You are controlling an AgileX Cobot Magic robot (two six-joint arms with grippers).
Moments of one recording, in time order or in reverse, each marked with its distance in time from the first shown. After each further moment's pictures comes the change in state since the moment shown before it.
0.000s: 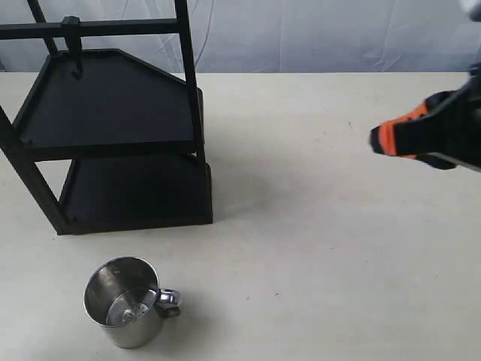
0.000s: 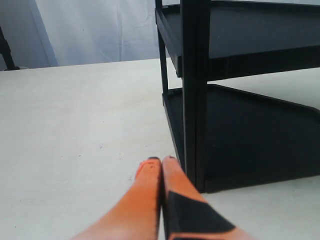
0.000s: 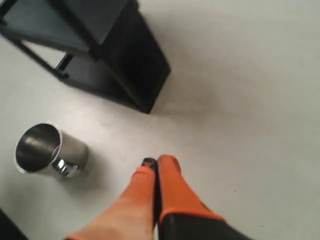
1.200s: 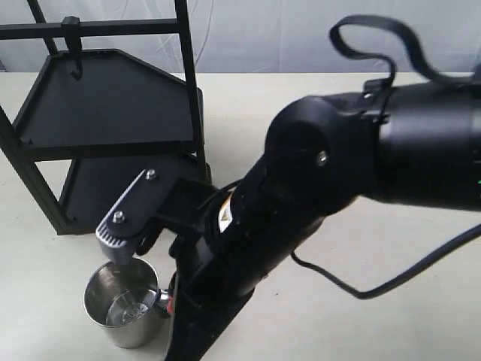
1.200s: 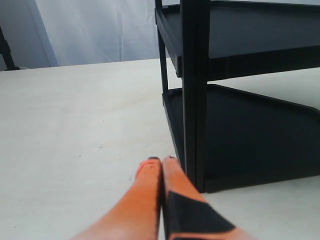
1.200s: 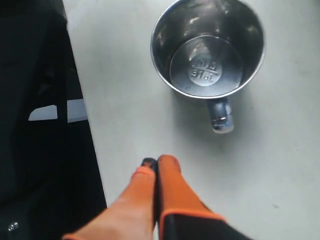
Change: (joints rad) left arm 0.000 0.000 0.000 0.000 0.000 0.000; right arm 0.737 0.607 -0.216 -0.167 -0.079 -0.073
